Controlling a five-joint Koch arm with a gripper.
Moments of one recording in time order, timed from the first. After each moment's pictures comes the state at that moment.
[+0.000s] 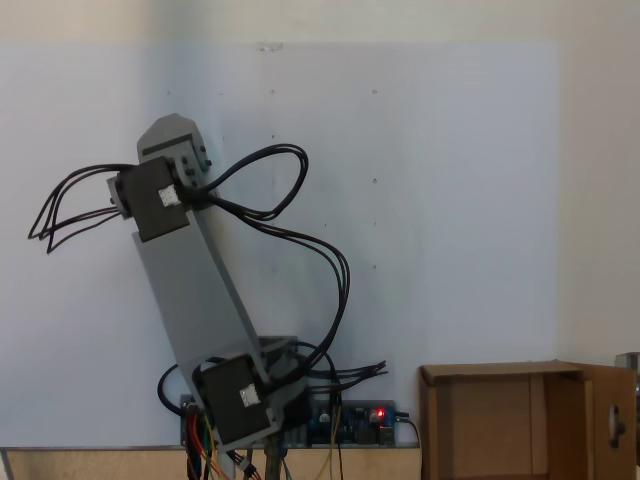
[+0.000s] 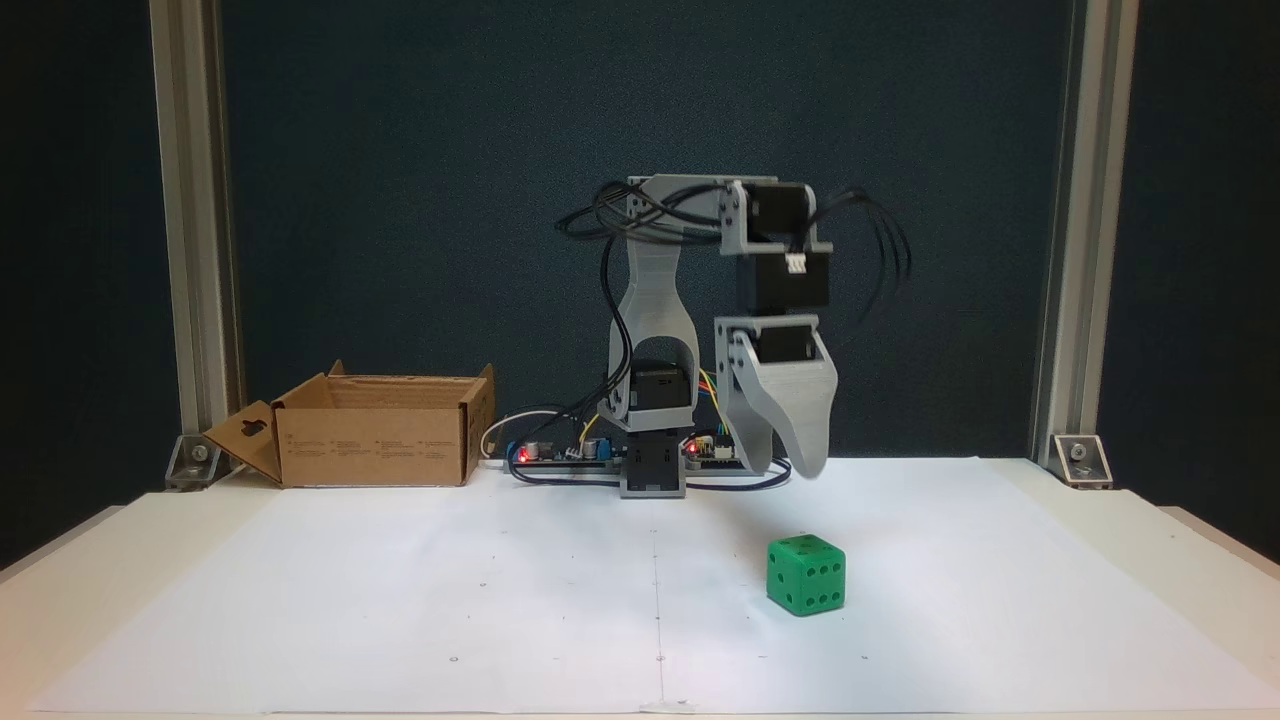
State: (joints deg) arm -21.3 81.9 57.3 78.1 -0.1
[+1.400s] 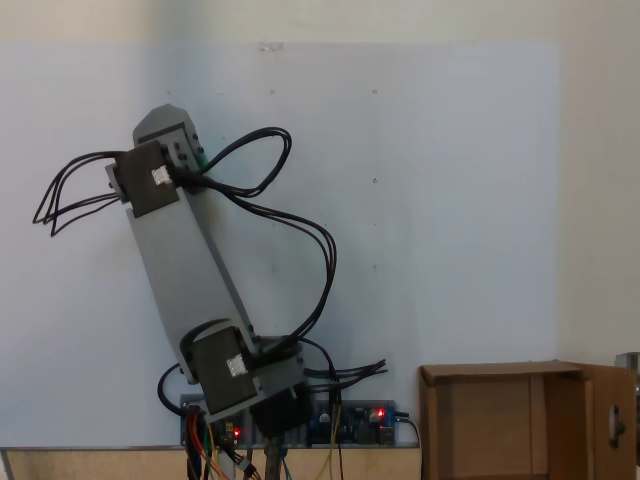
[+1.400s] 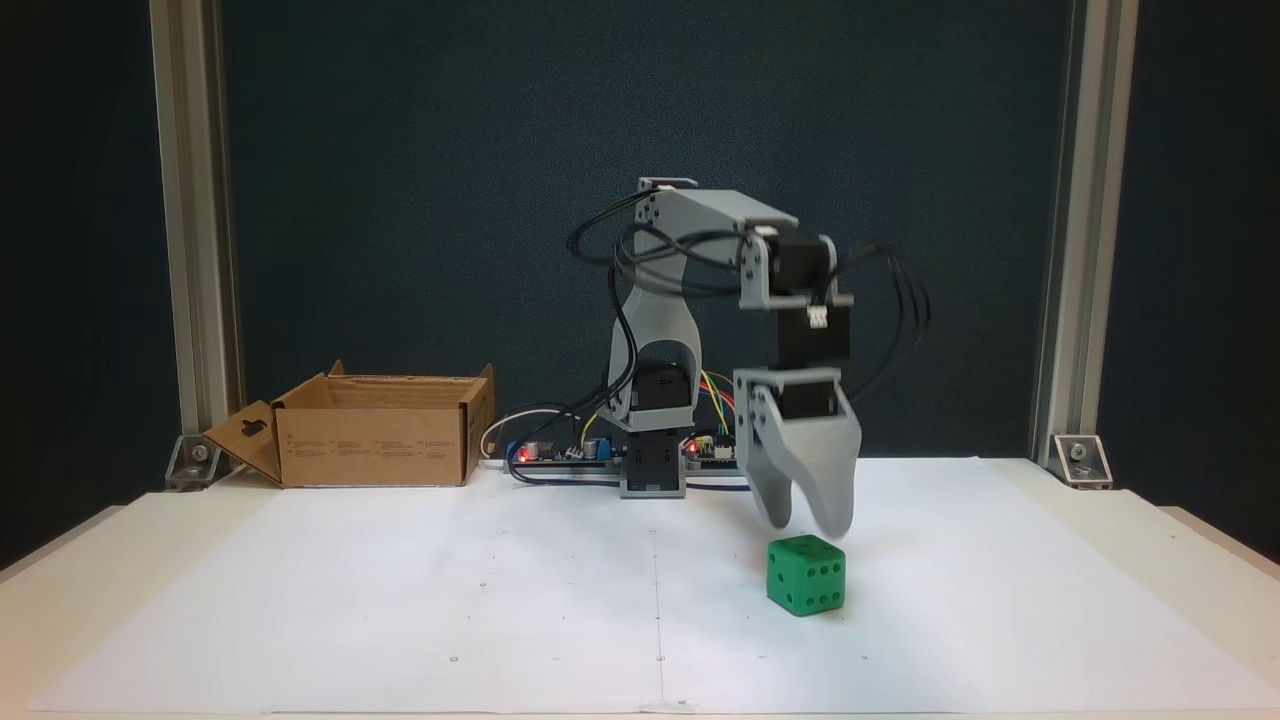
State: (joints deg) arm -23.0 74.7 60.4 68.3 0.8
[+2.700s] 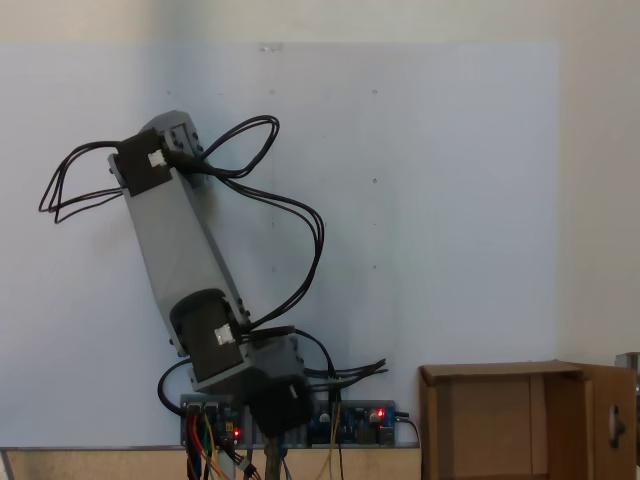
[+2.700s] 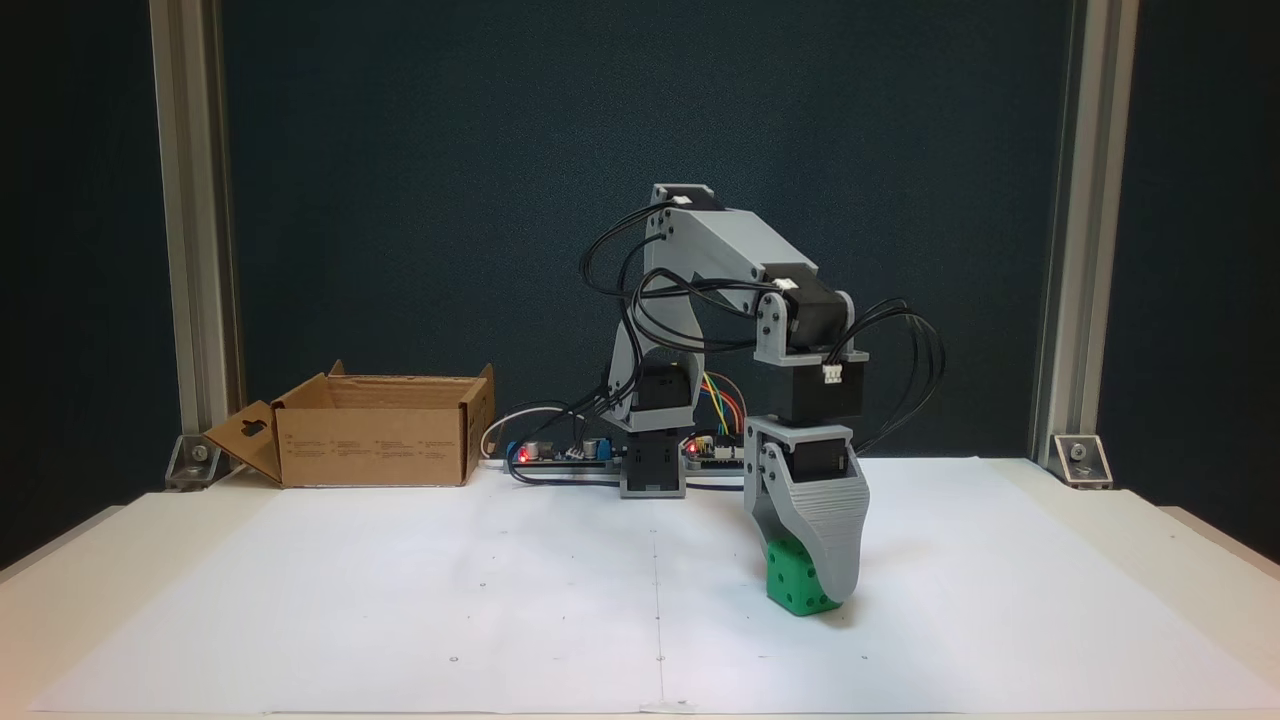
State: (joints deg) arm -24.0 66.7 60.6 65.0 1.9
